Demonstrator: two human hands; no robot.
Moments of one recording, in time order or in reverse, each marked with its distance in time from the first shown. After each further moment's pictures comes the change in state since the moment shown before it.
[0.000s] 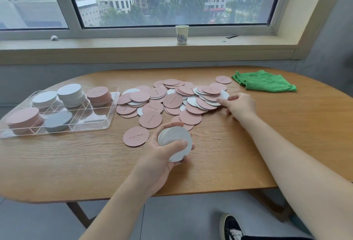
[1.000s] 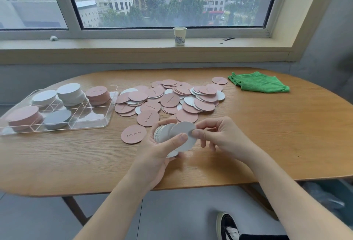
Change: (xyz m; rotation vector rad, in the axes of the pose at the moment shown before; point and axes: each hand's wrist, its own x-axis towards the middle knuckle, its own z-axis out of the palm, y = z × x) left_hand -0.003 -0.002 0.008 0.017 0.042 0.081; right_hand -0.129 -0.014 -0.019 0.313 -0.664 -0.340
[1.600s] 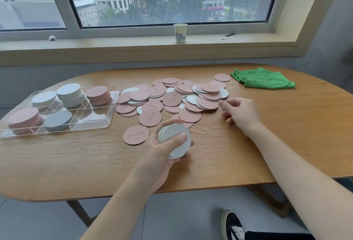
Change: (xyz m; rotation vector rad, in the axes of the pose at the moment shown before) left_hand 0.003 0.000 -0.006 -0.004 0.003 -0.070; right_hand 0.066 0.050 -0.059 -0.072 0.530 0.154
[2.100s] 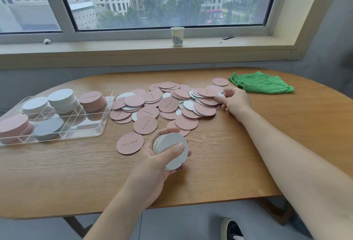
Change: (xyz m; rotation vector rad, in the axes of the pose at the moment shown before) left_hand 0.003 -0.001 -0.001 0.017 0.003 -0.004; right_hand 0.085 0.008 0.006 -0.117 0.052 0.057
